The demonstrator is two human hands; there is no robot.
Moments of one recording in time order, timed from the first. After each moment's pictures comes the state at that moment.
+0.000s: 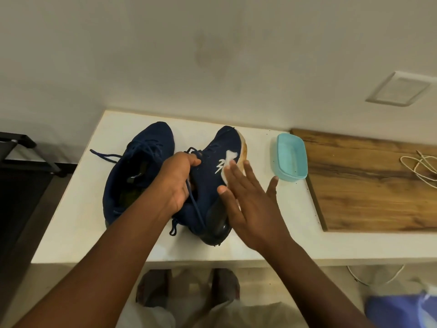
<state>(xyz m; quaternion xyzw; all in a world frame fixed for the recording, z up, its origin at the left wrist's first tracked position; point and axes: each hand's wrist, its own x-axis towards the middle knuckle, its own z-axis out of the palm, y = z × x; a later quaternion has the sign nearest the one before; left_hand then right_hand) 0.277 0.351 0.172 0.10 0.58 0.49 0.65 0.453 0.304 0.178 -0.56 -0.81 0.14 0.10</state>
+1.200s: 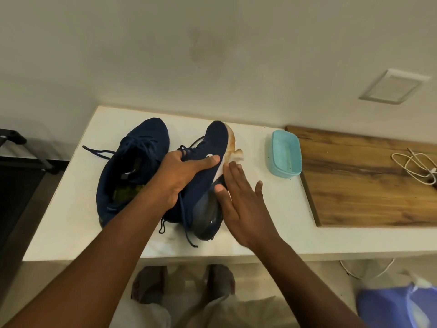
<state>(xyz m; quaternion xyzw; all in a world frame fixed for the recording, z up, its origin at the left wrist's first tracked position) 0.283 0.342 0.171 0.28 0.61 0.45 0.59 0.454 0.302 0.163 -0.57 -0.79 0.21 0.09</state>
